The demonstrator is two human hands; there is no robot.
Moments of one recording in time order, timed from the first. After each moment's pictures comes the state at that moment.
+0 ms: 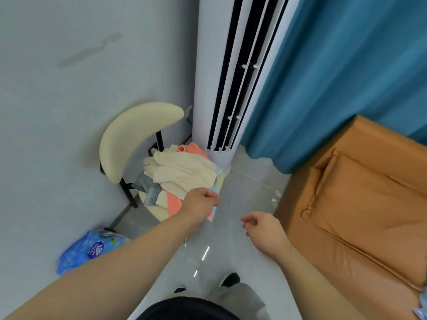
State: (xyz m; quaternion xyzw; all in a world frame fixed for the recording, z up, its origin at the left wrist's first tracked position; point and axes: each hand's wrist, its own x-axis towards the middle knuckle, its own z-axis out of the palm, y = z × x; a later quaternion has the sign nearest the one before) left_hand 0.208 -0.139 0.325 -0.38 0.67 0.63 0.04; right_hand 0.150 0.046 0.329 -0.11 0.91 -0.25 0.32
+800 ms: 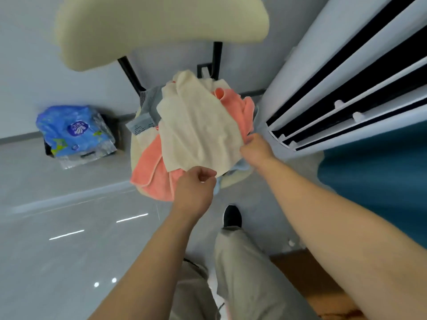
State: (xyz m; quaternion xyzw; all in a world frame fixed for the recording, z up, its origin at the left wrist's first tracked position) left_hand -0.023 -0.139 0.090 -0.70 0.44 0.54 -0.17; right_hand -0.208 -0.214 0.039 -0.41 0.81 -0.07 0.42
